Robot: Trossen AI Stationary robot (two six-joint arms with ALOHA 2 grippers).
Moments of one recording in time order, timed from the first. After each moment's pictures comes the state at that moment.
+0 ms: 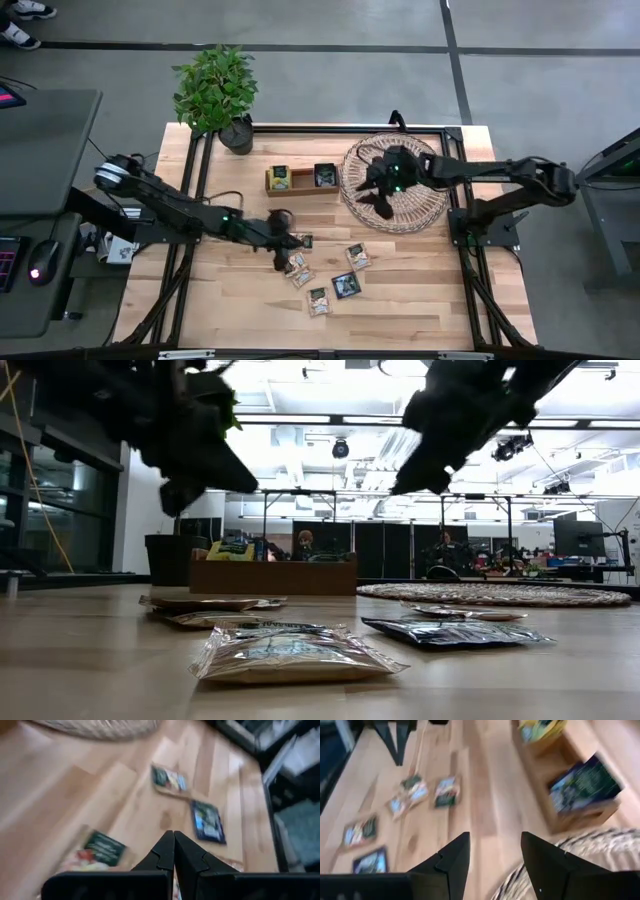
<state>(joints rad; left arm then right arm) -0.32 1.41 0.61 0.28 -0.24 -0.72 -0.28 1.28 0.76 -0.15 -0.31 0.04</state>
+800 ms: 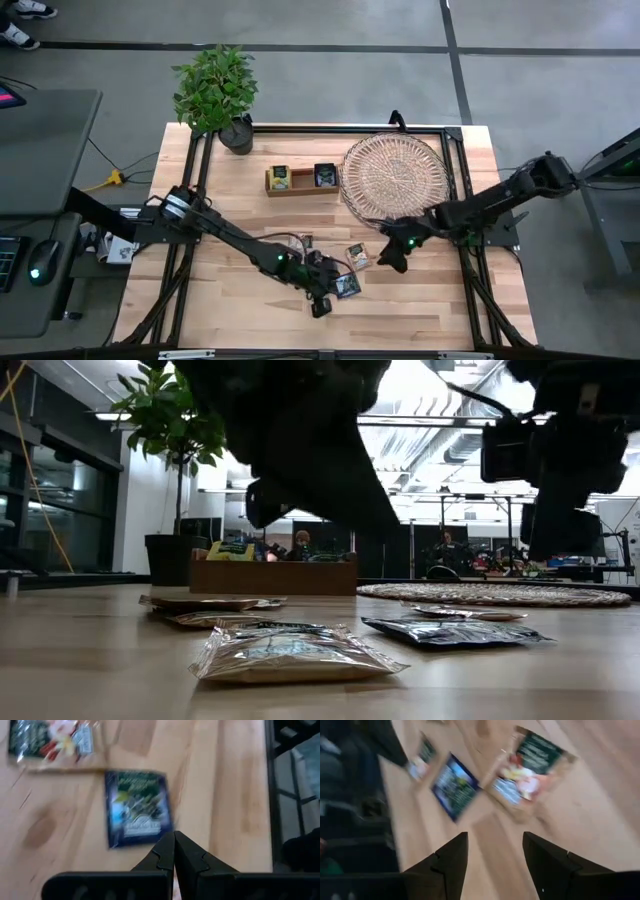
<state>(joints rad) -0.45 1.99 1.32 -0.10 -0.14 -0.68 0.27 1.25 0.47 0.00 -0.17 0.94</state>
